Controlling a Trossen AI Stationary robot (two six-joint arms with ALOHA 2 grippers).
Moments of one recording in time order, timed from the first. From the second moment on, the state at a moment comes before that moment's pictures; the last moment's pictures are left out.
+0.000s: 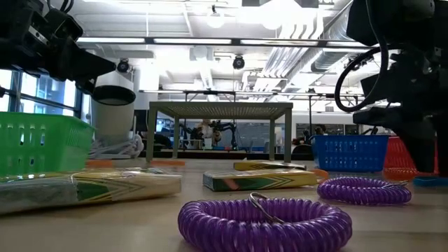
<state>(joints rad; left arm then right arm) 0.03 0.12 0.01 0.05 -0.02 -0.16 0.39 1.61 0.73 -0.62 -0.03 0.13</state>
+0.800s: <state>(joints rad) 0.03 0.12 0.01 0.05 0.06 -0.18 0.48 1.62 1.13 -1.03 0.01 0.22</state>
